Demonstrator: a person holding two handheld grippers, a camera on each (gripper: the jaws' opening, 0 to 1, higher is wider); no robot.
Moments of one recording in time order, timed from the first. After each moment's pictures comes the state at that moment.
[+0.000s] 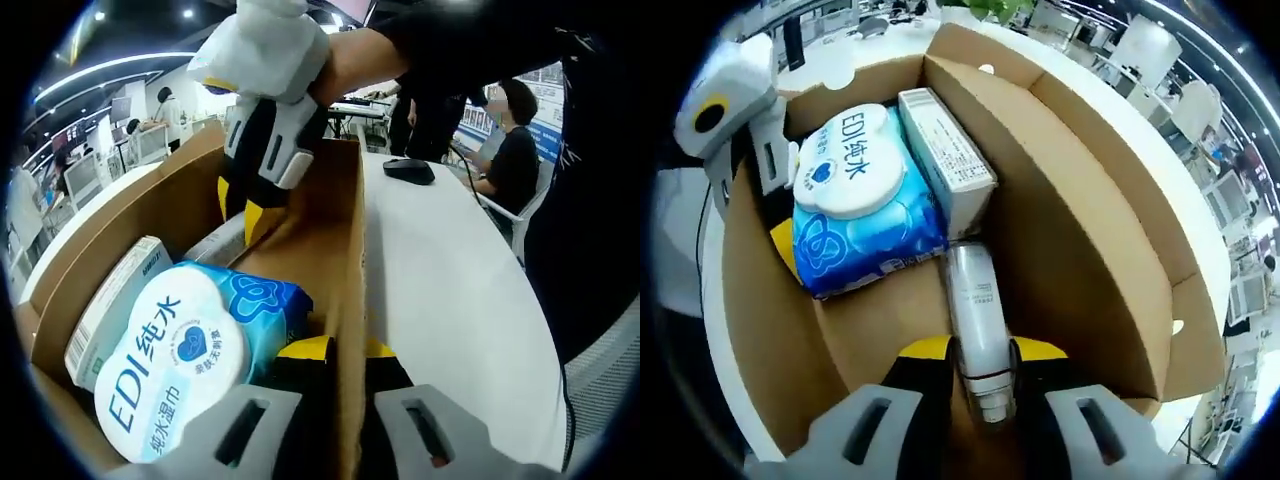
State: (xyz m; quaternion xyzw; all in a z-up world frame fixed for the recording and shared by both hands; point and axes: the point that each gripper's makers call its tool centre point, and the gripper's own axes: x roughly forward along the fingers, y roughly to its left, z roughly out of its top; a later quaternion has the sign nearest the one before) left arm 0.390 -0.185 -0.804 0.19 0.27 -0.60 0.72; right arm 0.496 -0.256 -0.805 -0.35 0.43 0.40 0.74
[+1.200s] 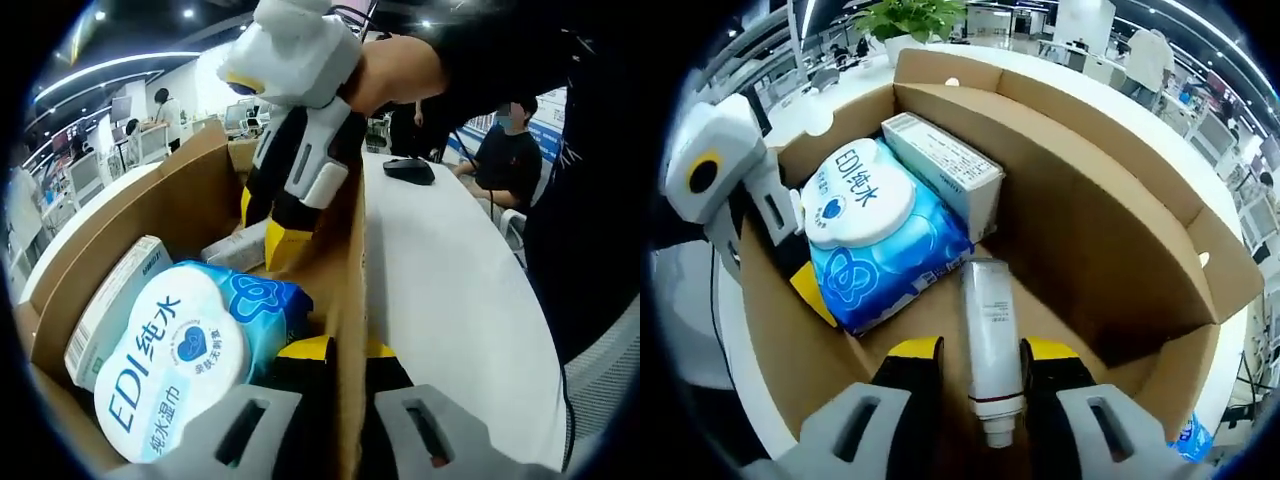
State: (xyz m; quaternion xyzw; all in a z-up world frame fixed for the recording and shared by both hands) left arm 0.389 -0.185 -0.804 0.19 0.27 -0.60 0.72; right arm 0.472 -0.242 -0.813 -0.25 0.45 0.36 0.78
